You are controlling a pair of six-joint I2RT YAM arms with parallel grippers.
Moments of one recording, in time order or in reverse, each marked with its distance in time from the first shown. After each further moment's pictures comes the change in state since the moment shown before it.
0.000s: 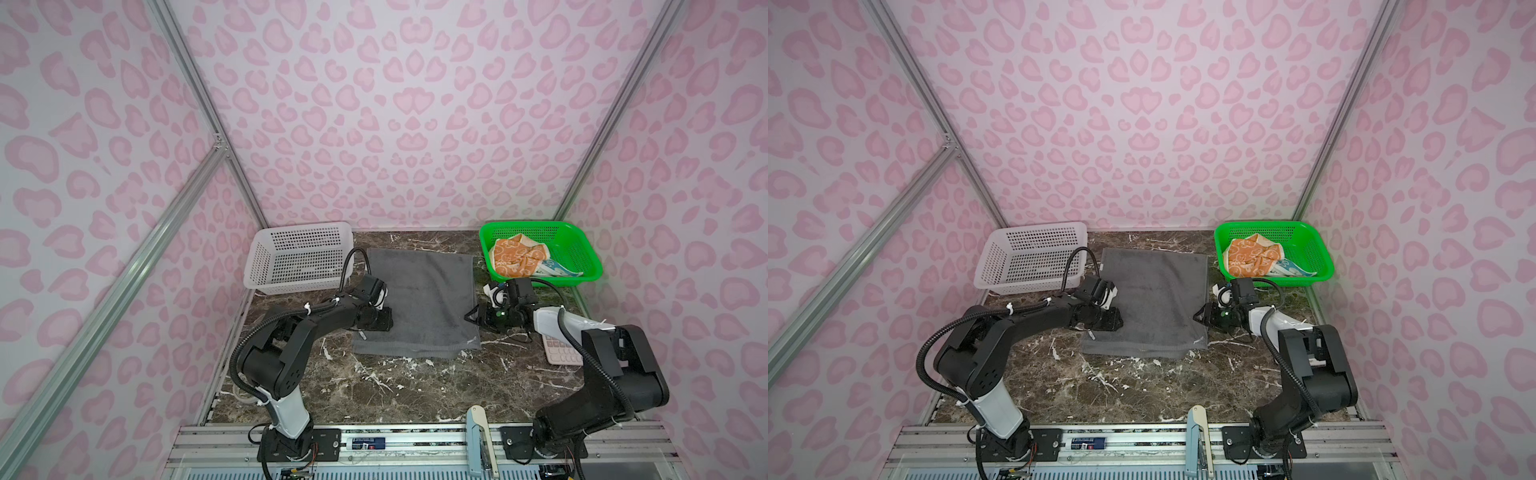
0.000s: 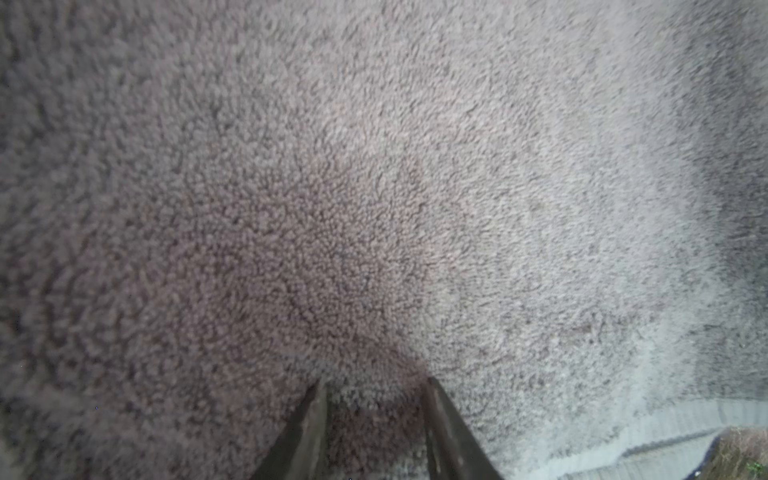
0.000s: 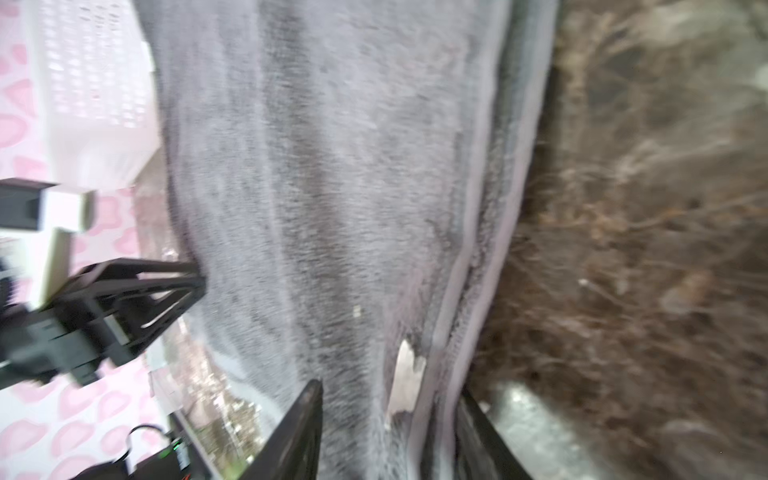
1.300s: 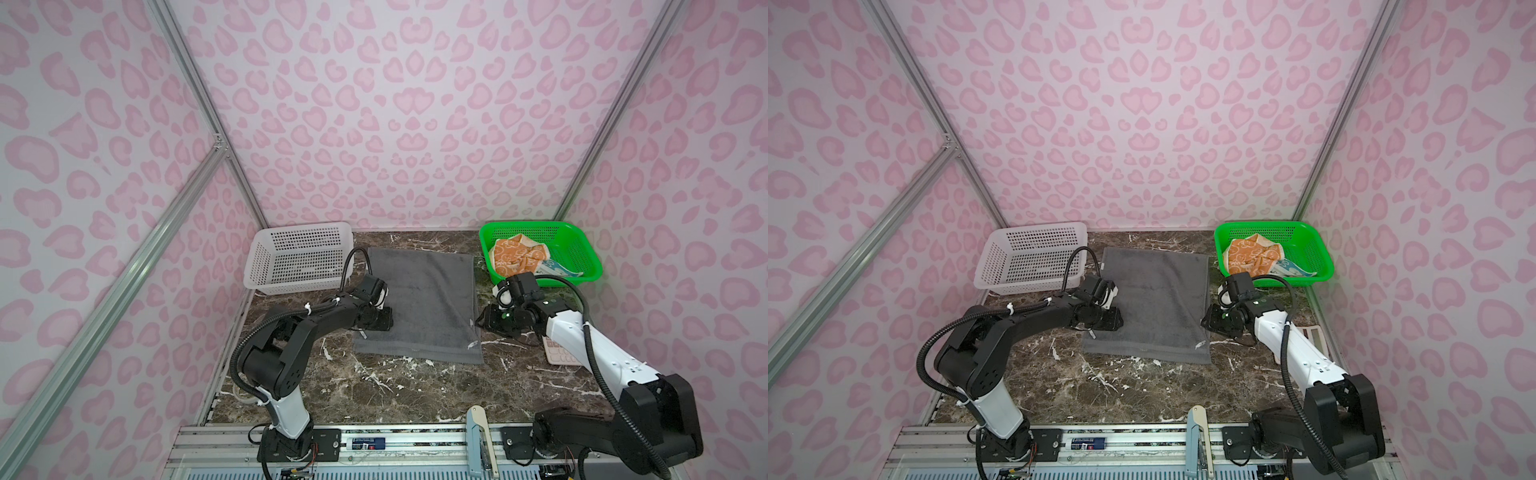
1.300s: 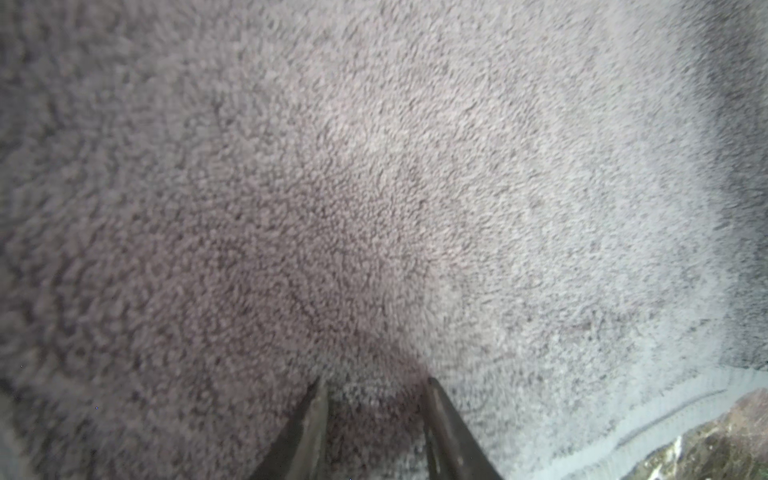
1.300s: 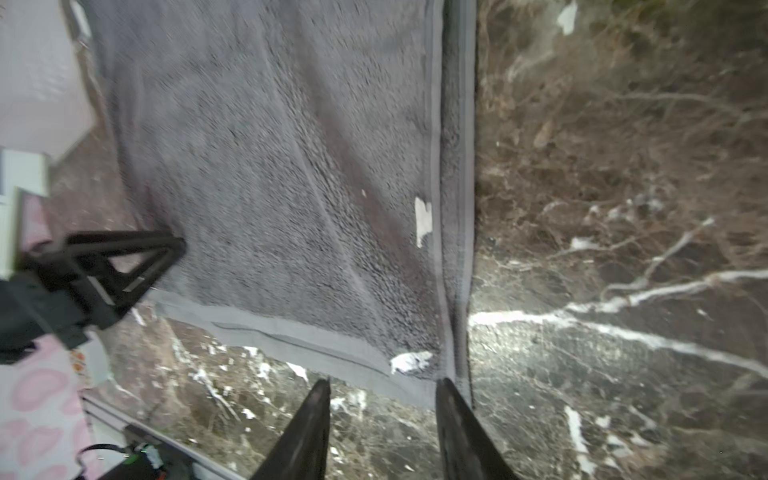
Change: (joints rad) left arm 0.002 -0.021 -0.002 -0.014 -0.024 0.016; right arm 0.140 -0.243 0.077 -0.433 0.333 0.054
